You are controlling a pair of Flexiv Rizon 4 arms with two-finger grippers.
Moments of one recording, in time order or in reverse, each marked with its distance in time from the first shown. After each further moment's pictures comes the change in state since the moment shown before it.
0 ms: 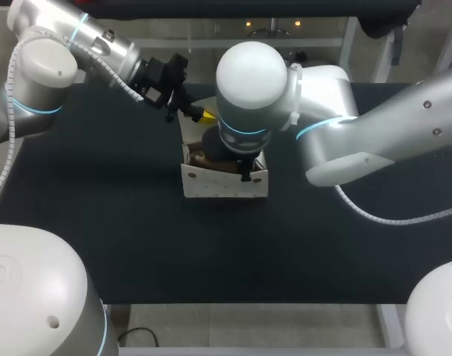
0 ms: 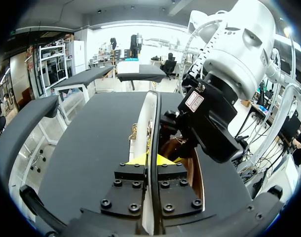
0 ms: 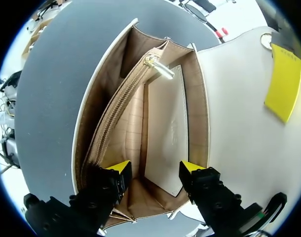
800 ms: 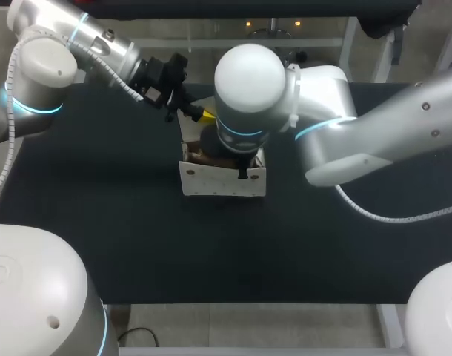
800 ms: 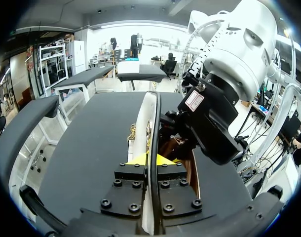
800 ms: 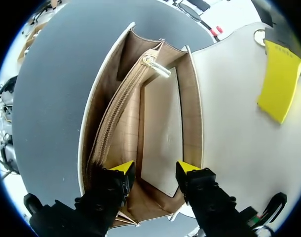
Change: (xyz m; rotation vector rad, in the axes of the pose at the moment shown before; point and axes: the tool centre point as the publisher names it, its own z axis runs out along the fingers) left arm 0.000 0.000 -0.001 -0.001 -0.001 0.000; right arm -0.008 0.004 -0.001 -0.006 -0.033 0.036
